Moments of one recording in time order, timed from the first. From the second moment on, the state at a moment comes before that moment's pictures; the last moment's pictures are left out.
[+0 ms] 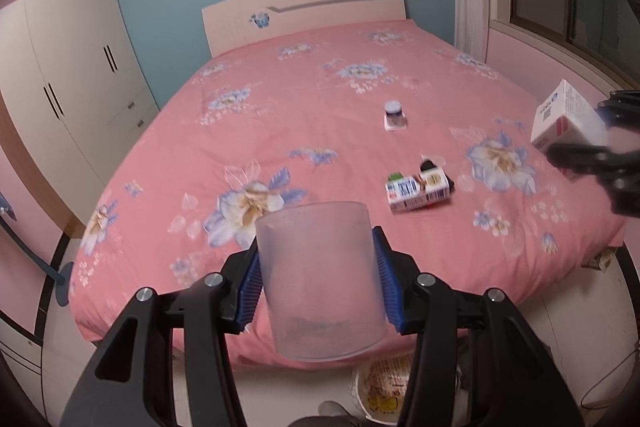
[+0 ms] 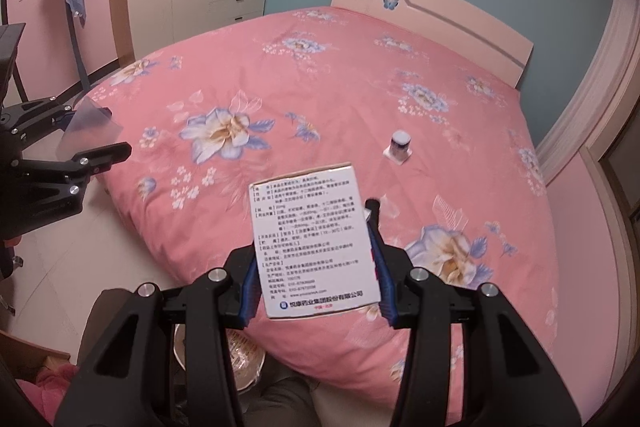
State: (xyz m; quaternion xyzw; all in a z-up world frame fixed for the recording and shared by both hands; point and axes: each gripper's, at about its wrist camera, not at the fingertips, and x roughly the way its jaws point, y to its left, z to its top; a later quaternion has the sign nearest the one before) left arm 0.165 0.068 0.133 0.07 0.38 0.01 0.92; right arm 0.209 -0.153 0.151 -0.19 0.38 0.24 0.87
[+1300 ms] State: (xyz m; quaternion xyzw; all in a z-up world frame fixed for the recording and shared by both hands) left arm 0.116 0.043 -0.189 0.02 0.61 -0.08 0.78; right arm 0.135 -0.121 -0.196 -0.18 0.60 0.31 0.71
